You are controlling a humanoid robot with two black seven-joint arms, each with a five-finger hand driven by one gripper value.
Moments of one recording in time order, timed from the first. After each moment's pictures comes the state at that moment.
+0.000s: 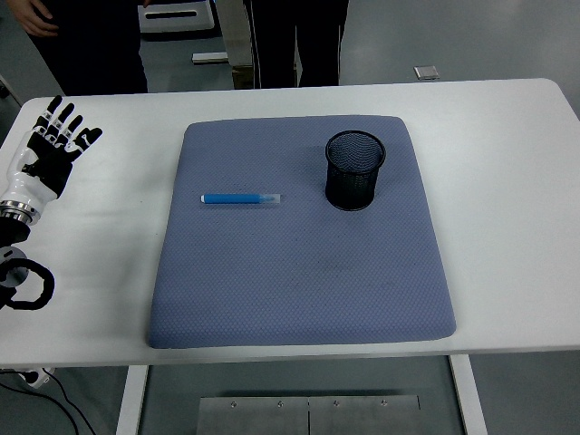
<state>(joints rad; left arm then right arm) -0.71 0.52 -0.44 -0.67 -0.11 -0.24 -0.57 0.03 0.00 0.31 0.23 -0.09 0.05 0.11</state>
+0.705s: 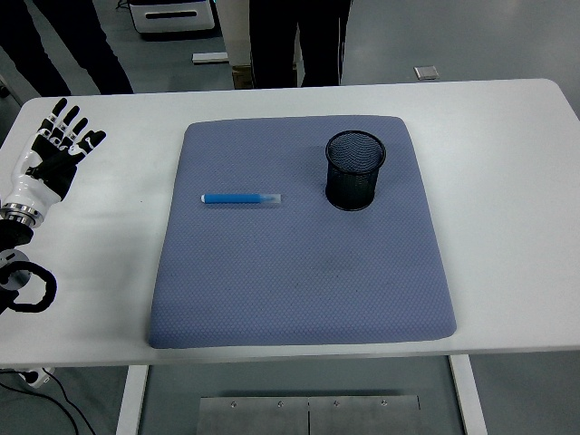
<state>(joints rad) -0.70 0.51 -0.44 -0.67 -0.11 -0.26 -0.57 0.03 0.00 0.31 0.23 -0.09 0.05 0.11</state>
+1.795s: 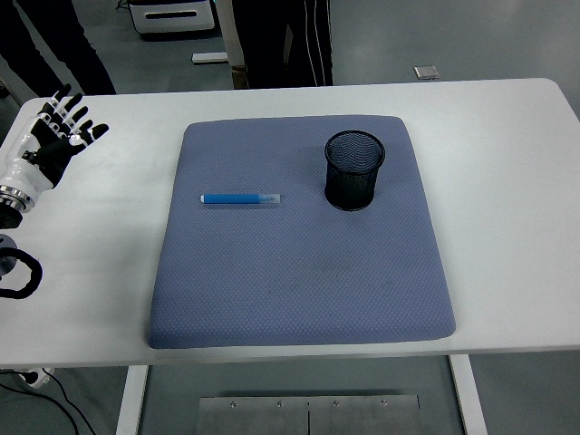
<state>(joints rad) -0.76 0.54 -0.43 -0.66 0.06 -0.21 -0.50 0.03 0.00 0.31 0.23 -0.09 0.05 0.11</state>
